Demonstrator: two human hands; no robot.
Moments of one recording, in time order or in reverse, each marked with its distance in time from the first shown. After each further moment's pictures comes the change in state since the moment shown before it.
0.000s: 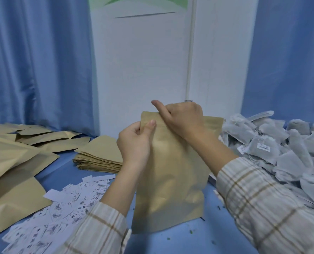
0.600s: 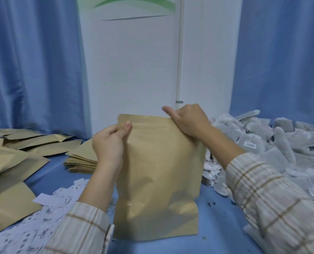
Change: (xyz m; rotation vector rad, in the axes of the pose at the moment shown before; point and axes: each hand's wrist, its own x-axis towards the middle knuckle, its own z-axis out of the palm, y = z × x) left_hand 0.012 -0.004 -0.020 -0.177 0.045 -0.123; right_hand -0.005 0.049 -0.015 0.163 -0.372 0.213
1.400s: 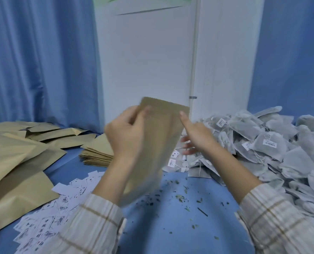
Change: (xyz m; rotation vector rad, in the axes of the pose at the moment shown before) left_hand -0.016 0.019 0.009 0.334 0.079 0.488; right_hand -0.039 -0.006 0.033 0.786 -0.273 0.636
